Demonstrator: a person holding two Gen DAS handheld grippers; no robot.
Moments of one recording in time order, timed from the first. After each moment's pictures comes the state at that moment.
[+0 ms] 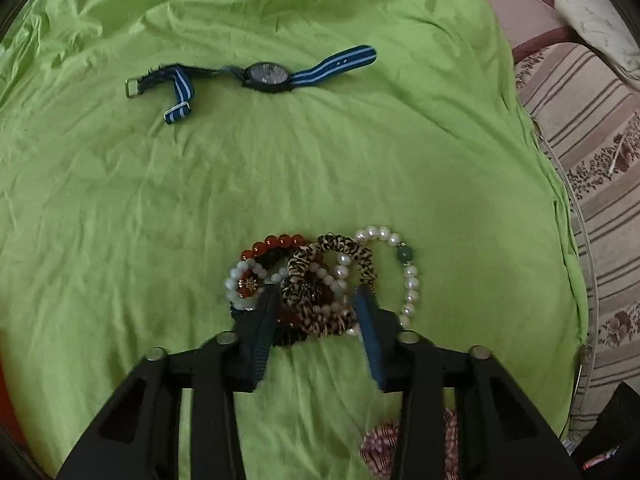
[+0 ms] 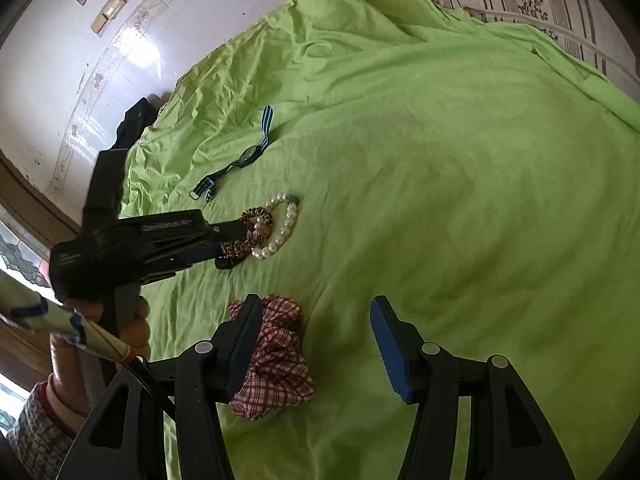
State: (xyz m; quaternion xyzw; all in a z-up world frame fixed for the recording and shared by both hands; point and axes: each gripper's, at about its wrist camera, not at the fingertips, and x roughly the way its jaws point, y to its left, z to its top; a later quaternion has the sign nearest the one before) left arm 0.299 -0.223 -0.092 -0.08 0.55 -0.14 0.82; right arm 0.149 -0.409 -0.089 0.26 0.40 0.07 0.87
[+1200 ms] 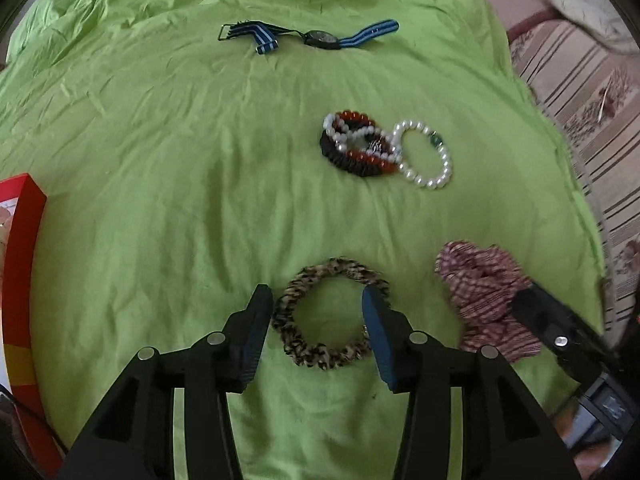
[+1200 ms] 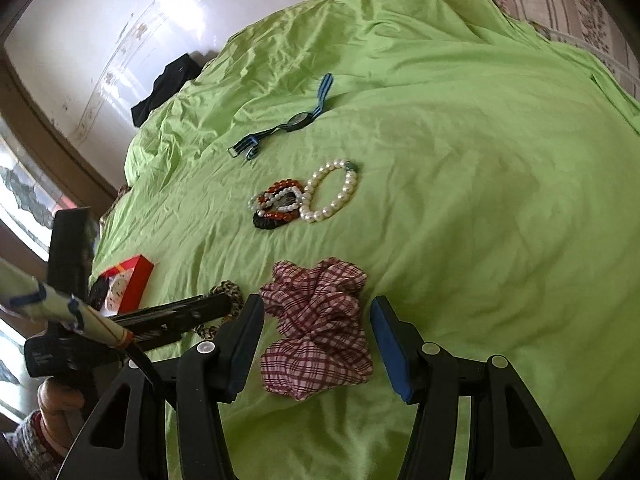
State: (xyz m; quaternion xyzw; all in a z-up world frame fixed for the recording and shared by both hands) left arm 0.202 -0.175 -0.100 -0.04 0.54 -0.11 0.83; right arm 0.146 -0.366 -0.089 0.19 0.42 0.14 0.88
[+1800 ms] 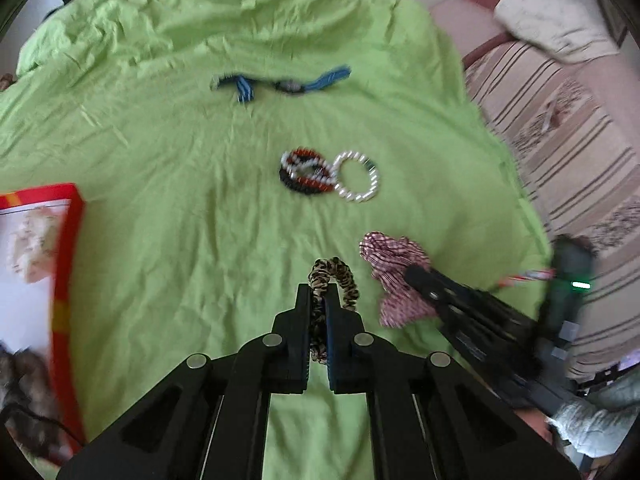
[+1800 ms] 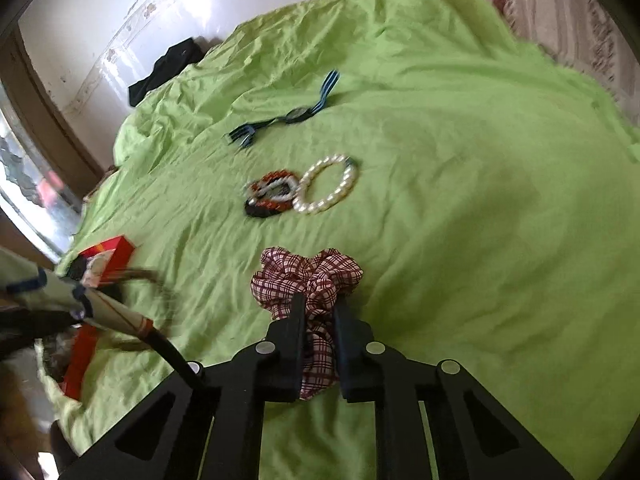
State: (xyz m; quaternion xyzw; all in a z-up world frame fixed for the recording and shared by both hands) left arm 0.139 -0.164 -0.016 -0.07 0.49 -0.15 0.85; right arm 0.141 -0.353 -0.091 0.13 0.41 0.11 0.90
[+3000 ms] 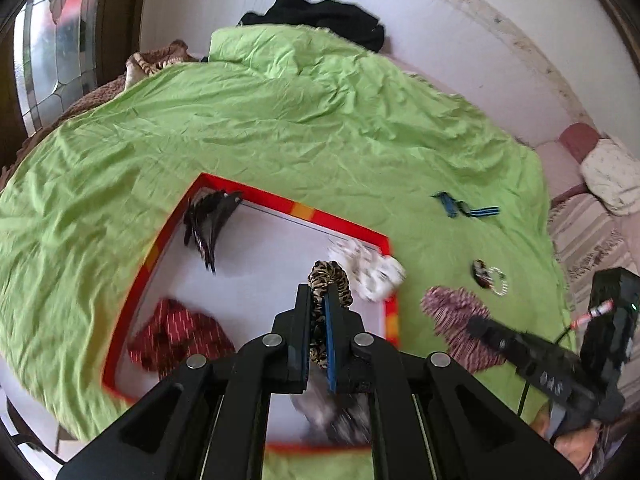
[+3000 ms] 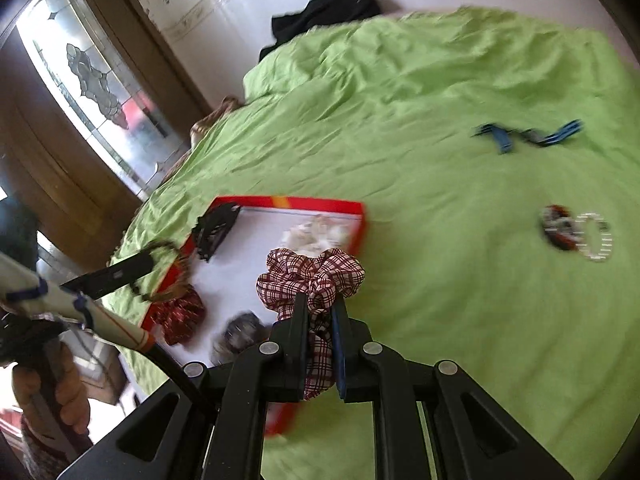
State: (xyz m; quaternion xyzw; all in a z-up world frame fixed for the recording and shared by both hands) left arm 0.079 0.160 0.030 -0.17 0.42 0.02 0.89; right arm 0.133 -0.078 -0.005 0.08 0.45 0.28 0.84
